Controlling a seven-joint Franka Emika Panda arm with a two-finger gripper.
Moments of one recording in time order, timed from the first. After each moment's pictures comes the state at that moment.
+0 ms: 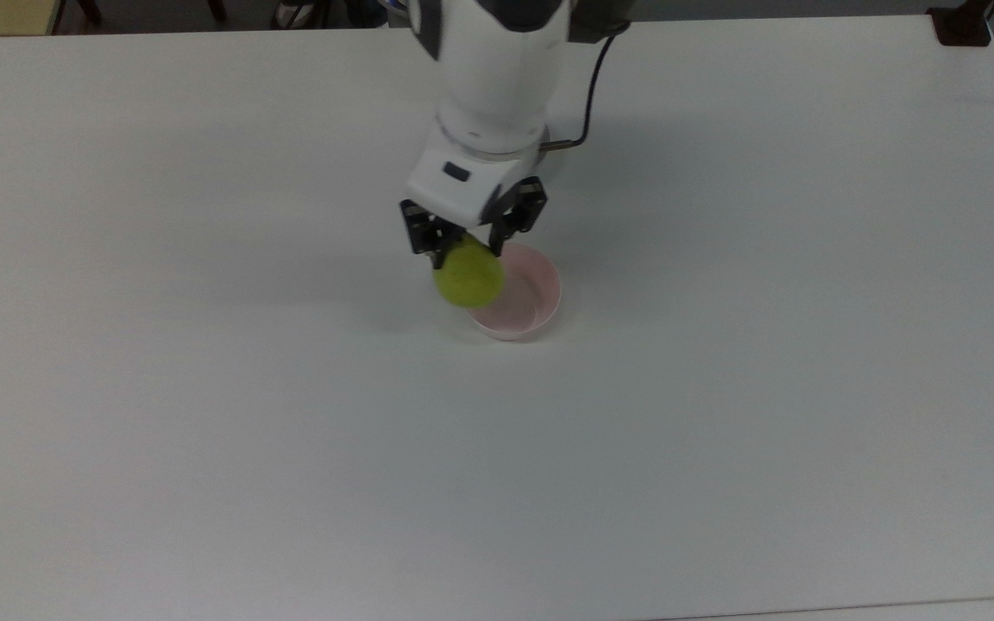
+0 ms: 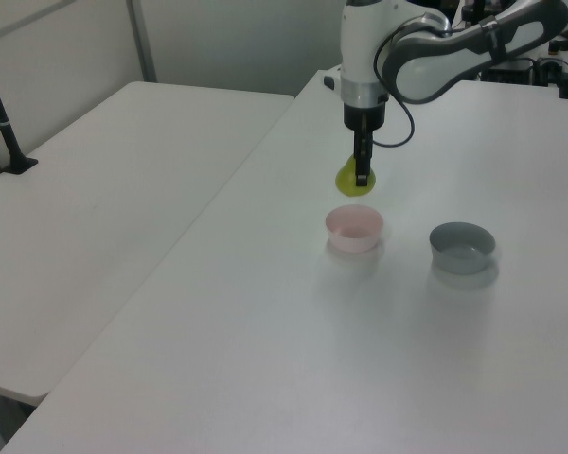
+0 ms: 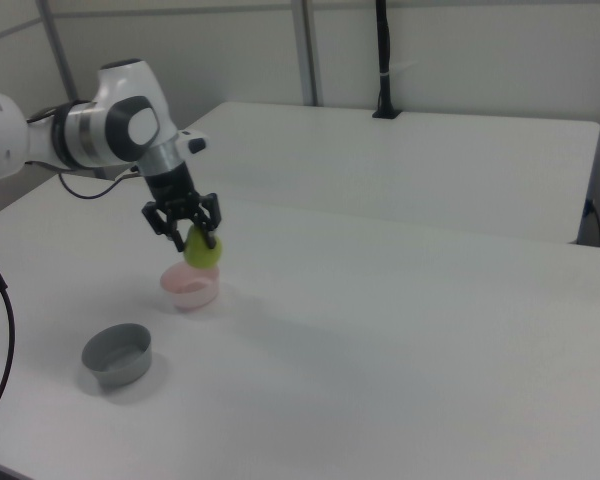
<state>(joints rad) 0.23 0.35 -0.05 -1.63 -0.14 2.02 -0.10</state>
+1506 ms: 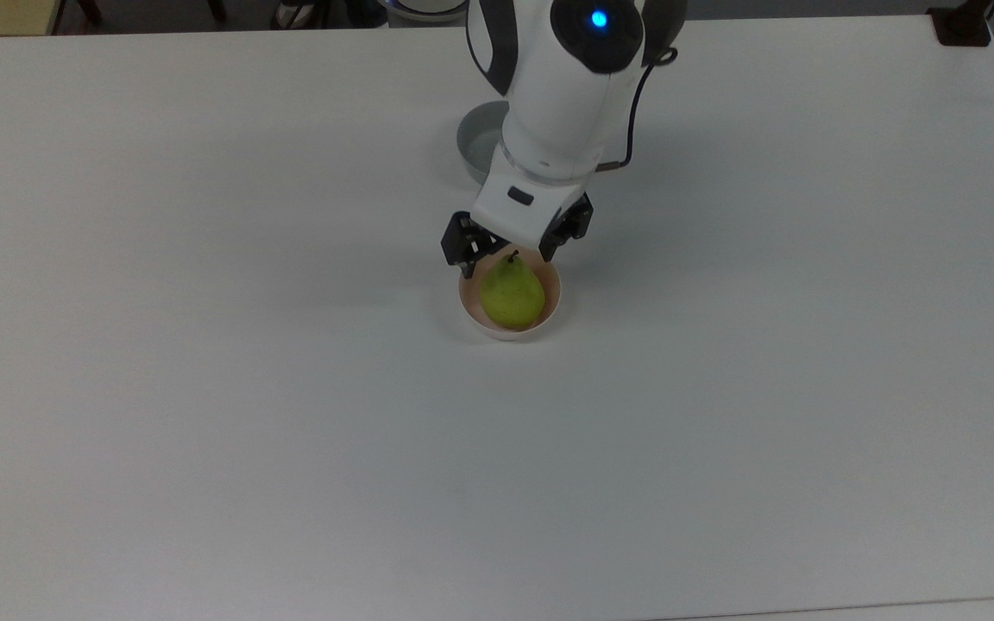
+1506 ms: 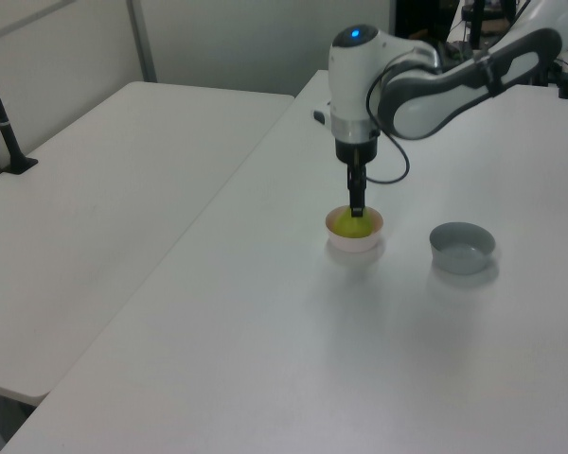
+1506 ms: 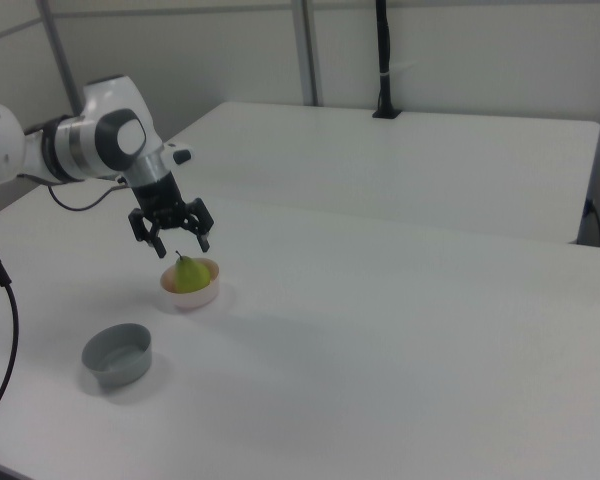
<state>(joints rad) 0.30 0.40 -0.06 -1.63 -0.17 2.03 -0.03</state>
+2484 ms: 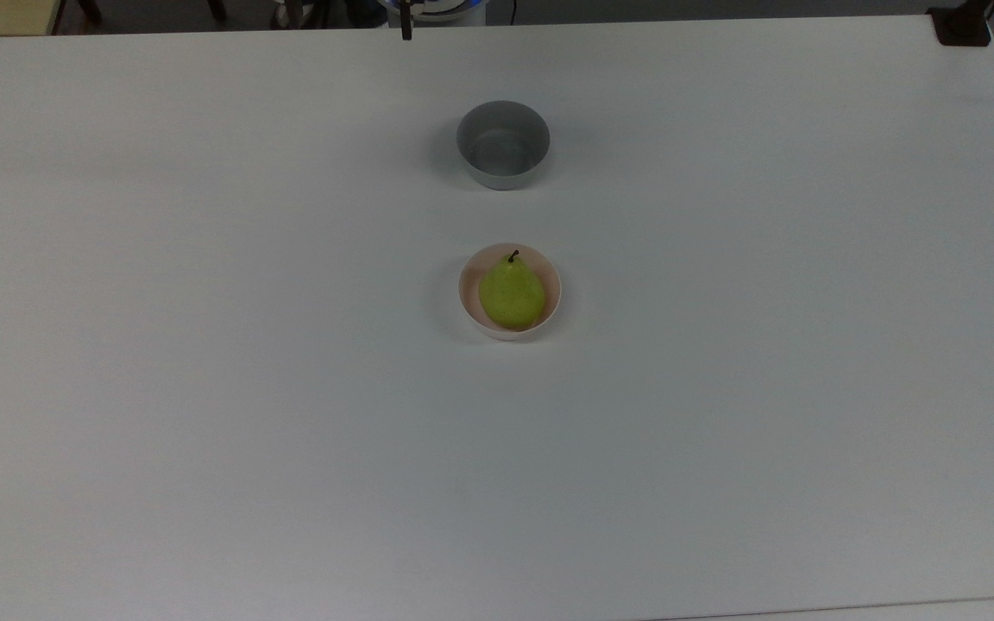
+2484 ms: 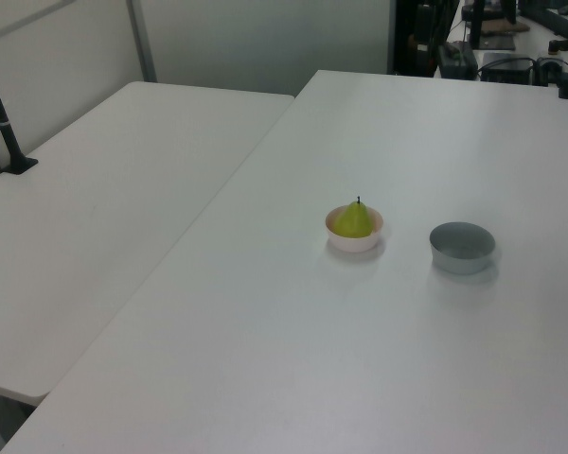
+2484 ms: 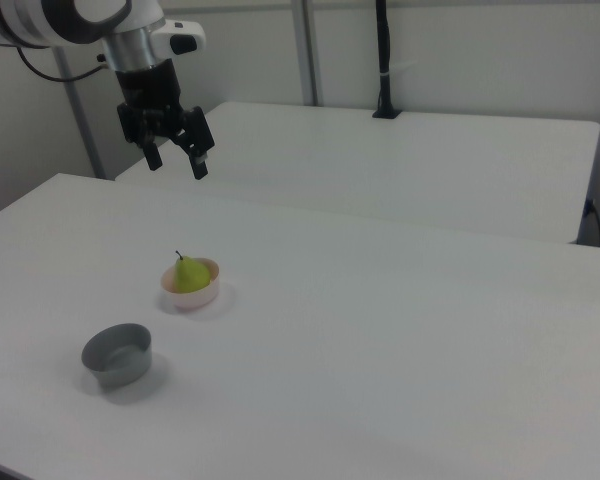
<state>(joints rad) 0.08 0.01 -0.08 -1.55 -0.04 1.61 0.05</state>
